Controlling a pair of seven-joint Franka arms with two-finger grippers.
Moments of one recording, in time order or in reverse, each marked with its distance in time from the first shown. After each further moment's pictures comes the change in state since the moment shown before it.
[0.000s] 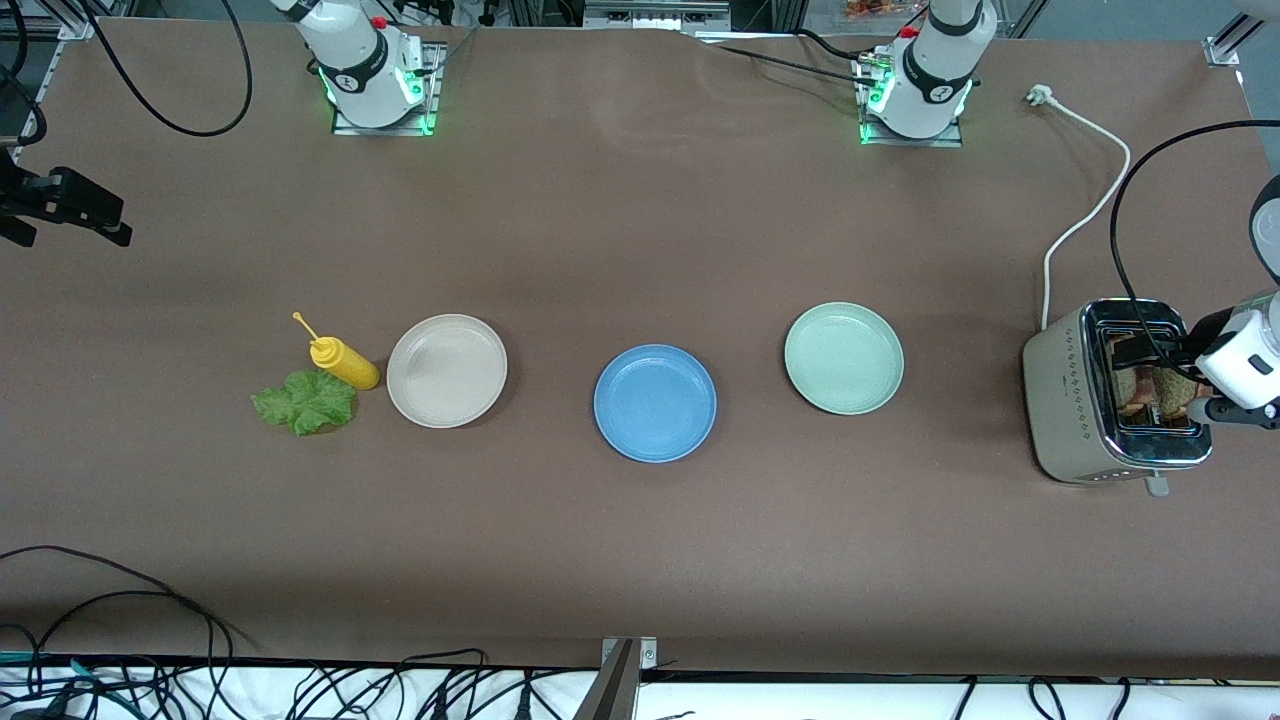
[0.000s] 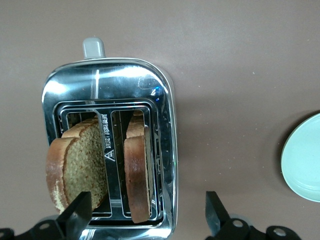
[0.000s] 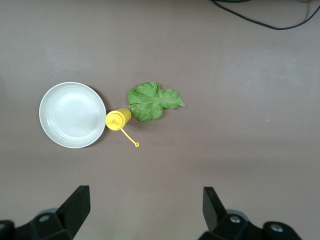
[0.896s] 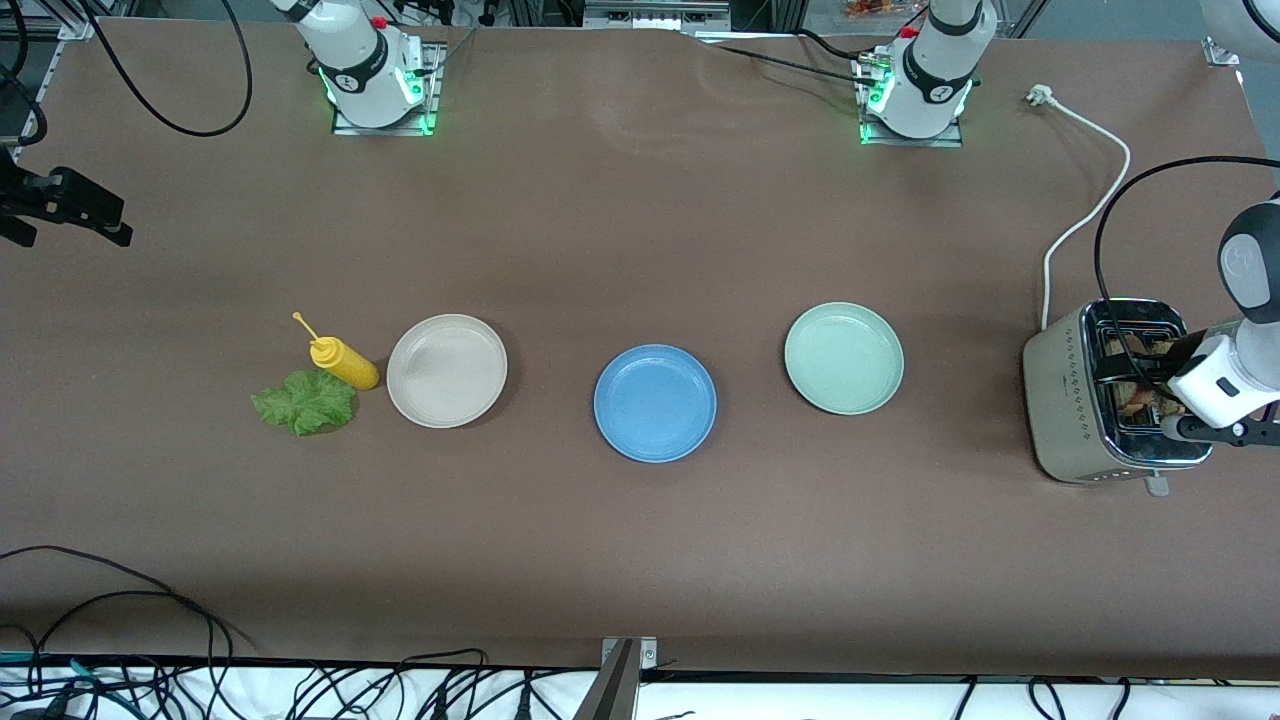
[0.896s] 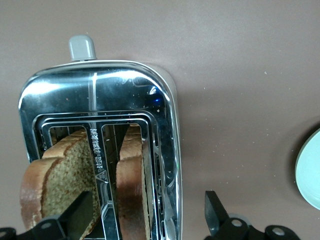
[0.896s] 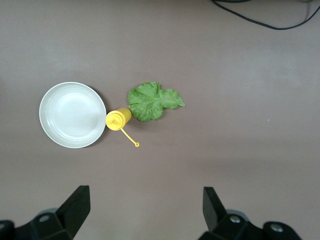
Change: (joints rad) left arm 0.001 0.067 0.002 -0.001 -0.002 0.049 0.007; right arm 0.000 0.000 0.000 0.000 0.000 0.000 0.000
